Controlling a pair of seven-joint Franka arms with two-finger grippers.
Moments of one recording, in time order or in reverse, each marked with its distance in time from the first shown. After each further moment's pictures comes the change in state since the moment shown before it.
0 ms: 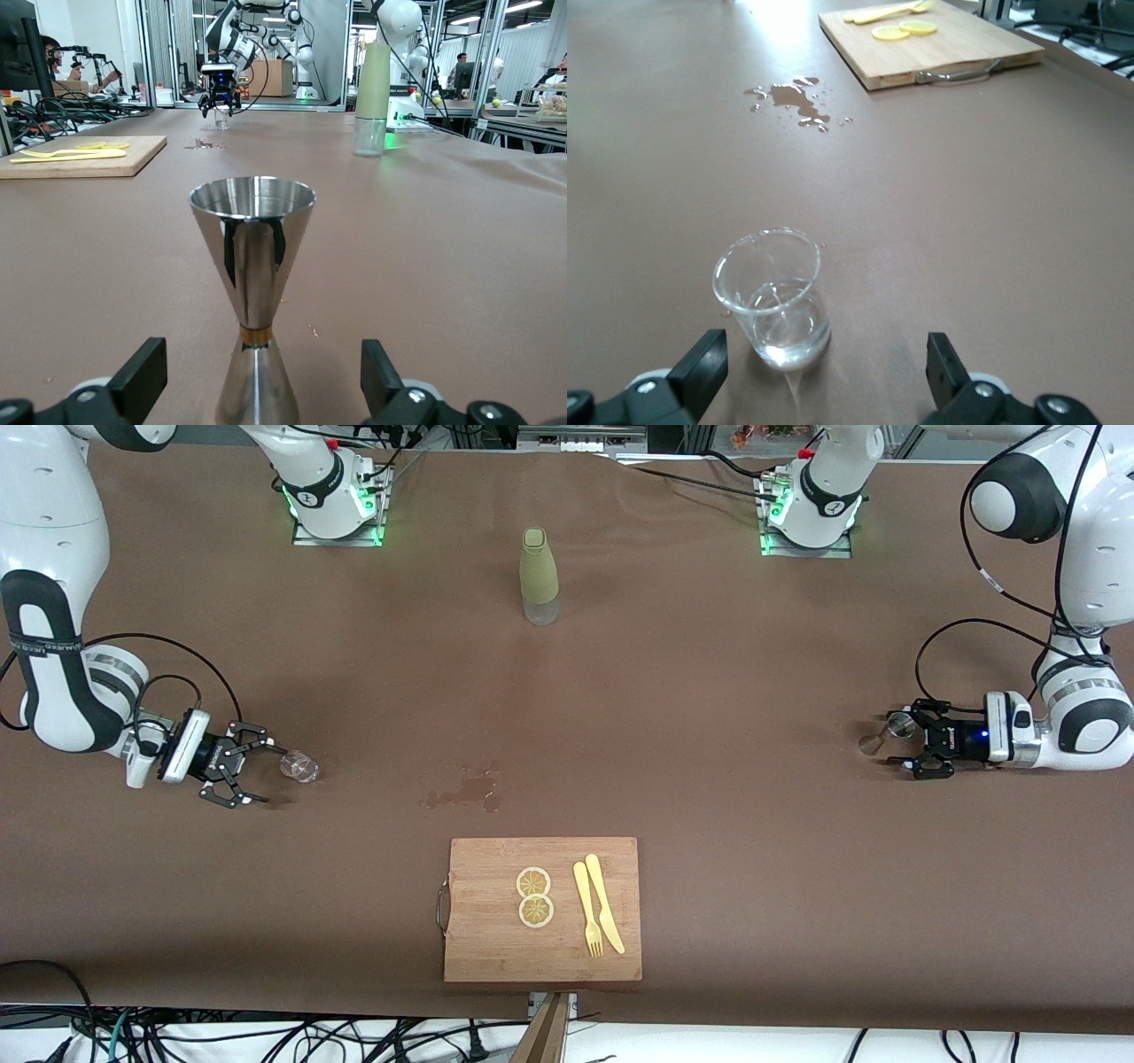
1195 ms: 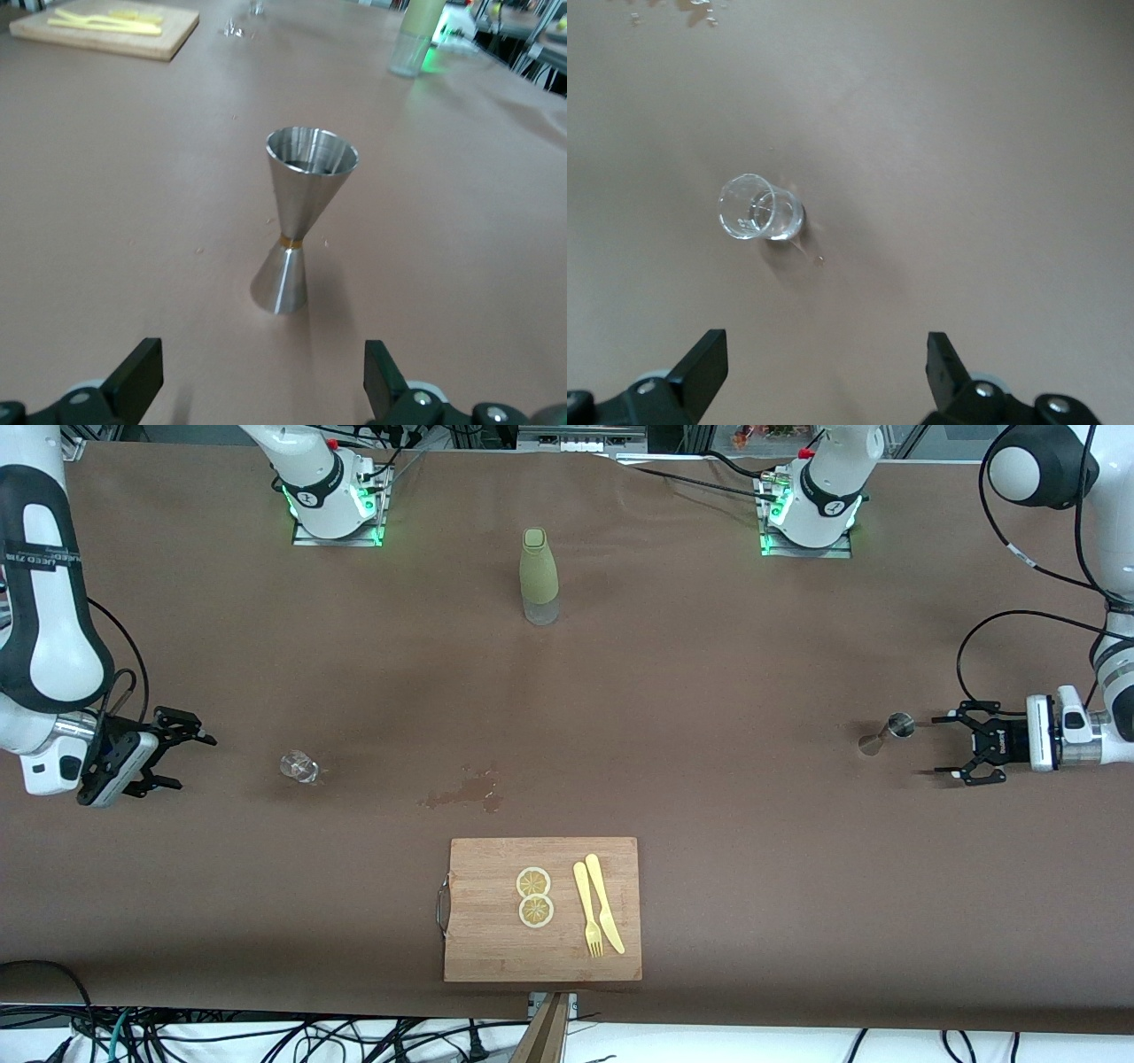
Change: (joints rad) left arm 0.018 -0.113 0.009 -0.001 0.145 0.172 -0.221; right arm 0.001 -0.252 0.064 0.043 -0.732 0.151 1.004
